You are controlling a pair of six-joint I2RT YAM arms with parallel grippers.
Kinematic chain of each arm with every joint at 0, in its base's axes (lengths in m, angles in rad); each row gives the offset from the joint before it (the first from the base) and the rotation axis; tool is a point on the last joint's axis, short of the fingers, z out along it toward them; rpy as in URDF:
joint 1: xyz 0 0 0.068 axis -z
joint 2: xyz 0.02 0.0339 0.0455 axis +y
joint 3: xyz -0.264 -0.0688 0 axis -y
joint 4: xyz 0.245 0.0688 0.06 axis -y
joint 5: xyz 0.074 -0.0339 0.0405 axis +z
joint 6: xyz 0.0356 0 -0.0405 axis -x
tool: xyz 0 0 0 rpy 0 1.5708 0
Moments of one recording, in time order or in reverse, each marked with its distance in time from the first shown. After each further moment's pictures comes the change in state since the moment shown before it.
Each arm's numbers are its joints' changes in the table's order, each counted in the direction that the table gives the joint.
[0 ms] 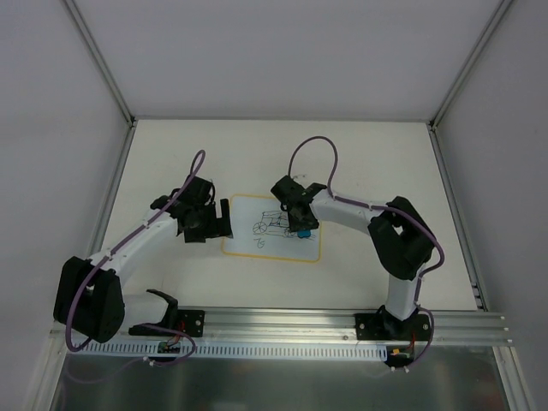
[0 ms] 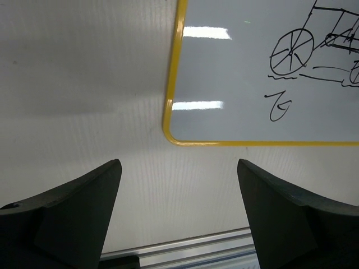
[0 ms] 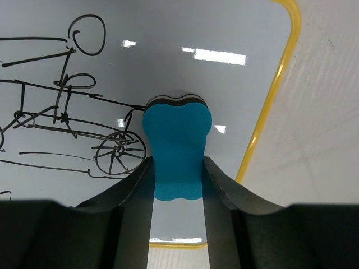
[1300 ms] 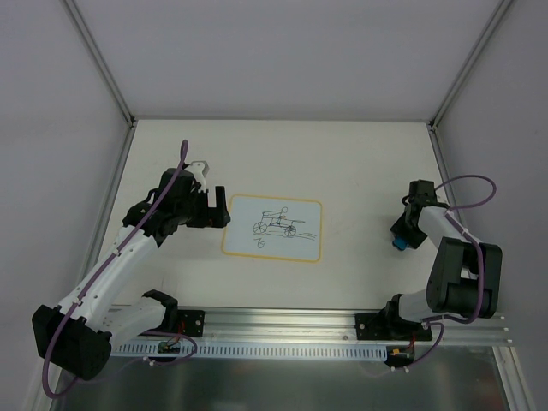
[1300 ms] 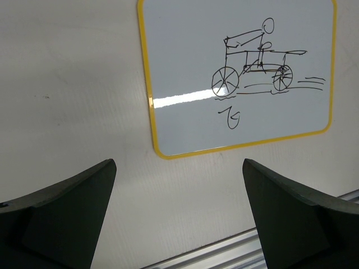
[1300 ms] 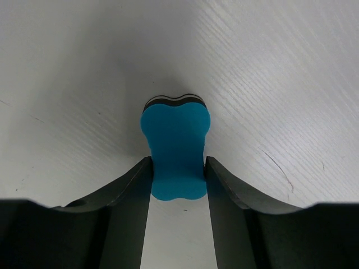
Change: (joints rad) left arm -0.009 -0.233 0.081 0.000 -0.002 -0.183; right arm 0.964 -0.456 -0.520 0.127 0.100 0.023
